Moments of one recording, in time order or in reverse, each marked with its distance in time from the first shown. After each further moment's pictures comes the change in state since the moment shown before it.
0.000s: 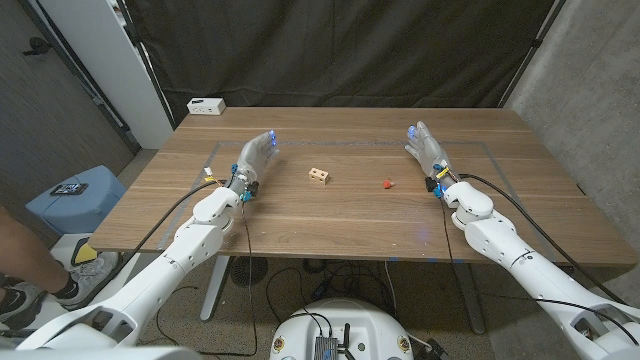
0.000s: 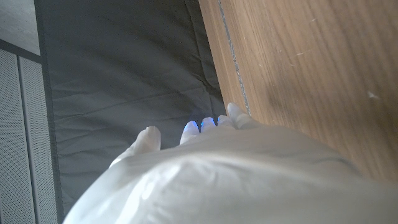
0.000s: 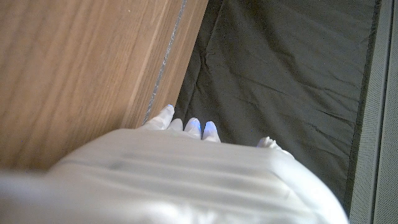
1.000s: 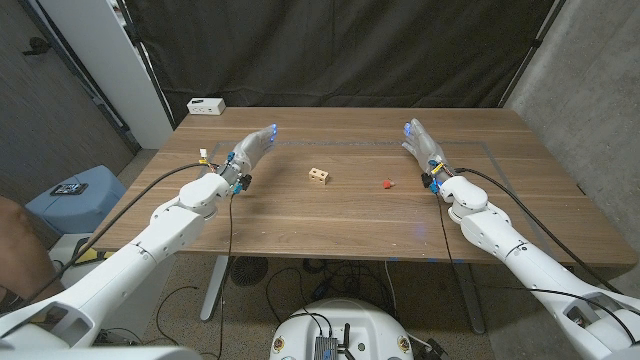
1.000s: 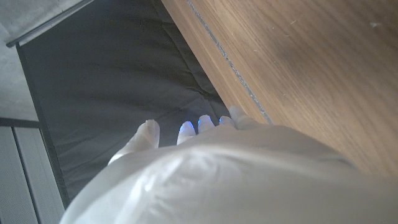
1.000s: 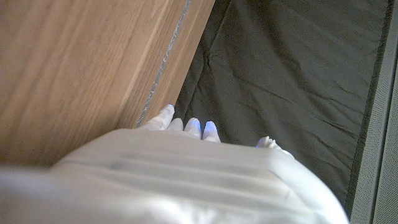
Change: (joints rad) left arm -0.001 0.204 0.017 -0.244 0.135 0.185 0.080; left_hand 0.077 0.005 0.003 -0.118 0.004 0.001 -0.084 0.000 0.000 0.010 -0.058 0.000 0.000 -0.047 0.035 -0.004 0.005 -0.057 0.058 -0.009 0.004; right arm 0.054 0.009 -0.028 0.036 -0.056 -0.026 -0.027; right_hand 0.000 0.000 0.004 -0.012 0.000 0.000 0.000 0.000 0.000 -0.004 0.004 0.000 0.000 -0.002 -0.002 0.000 -0.005 0.000 0.000 0.004 0.000
